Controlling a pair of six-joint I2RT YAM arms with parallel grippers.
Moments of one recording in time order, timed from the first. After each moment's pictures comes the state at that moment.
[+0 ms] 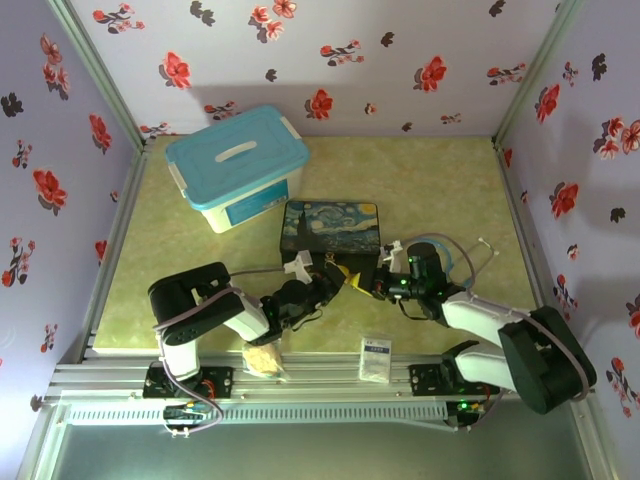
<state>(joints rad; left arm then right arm) -1.14 1.83 0.47 1.19 -0.28 -1.43 0.45 1.24 0.29 0.38 -0.76 1.00</state>
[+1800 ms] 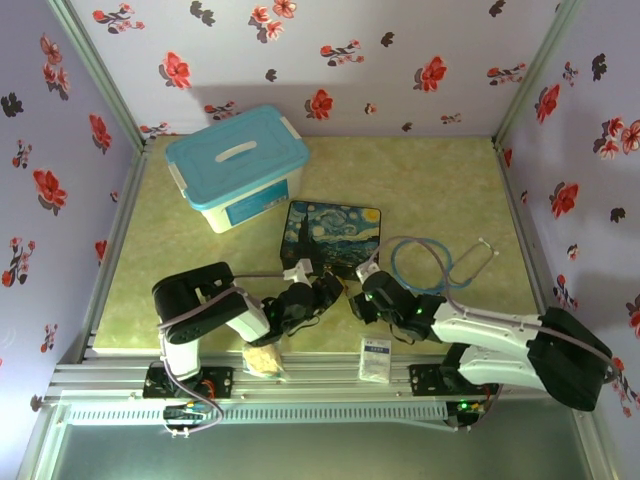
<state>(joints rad) -1.14 1.85 0.46 1.04 -0.24 -1.45 0.96 1.13 0.39 -0.10 0.16 0.39</state>
